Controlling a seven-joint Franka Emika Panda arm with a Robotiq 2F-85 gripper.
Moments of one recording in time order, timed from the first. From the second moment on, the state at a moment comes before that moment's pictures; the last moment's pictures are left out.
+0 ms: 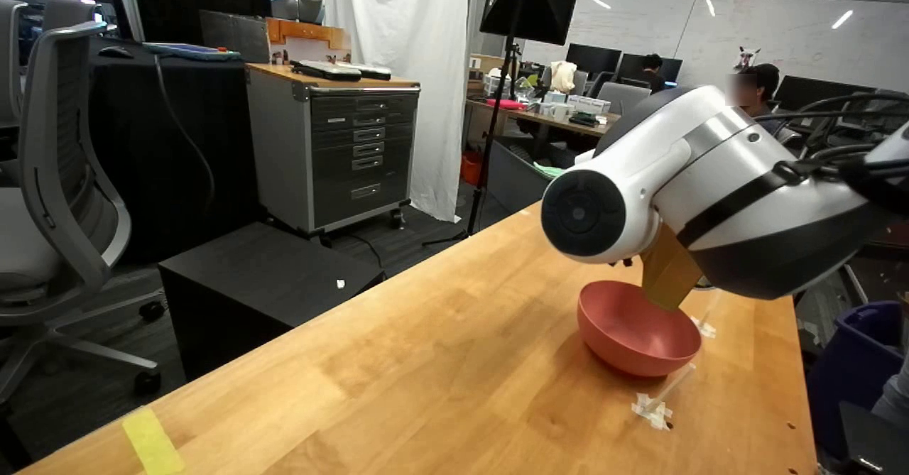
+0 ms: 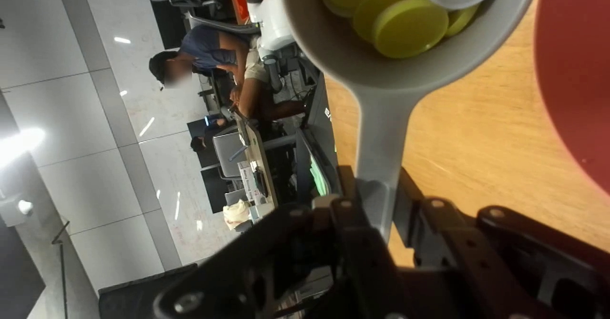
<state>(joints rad) 0.14 0.47 -0.04 -2.14 -1.37 1.82 1.23</state>
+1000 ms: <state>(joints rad) 0.16 0.55 0.04 -2.15 -1.52 1.54 1.39</state>
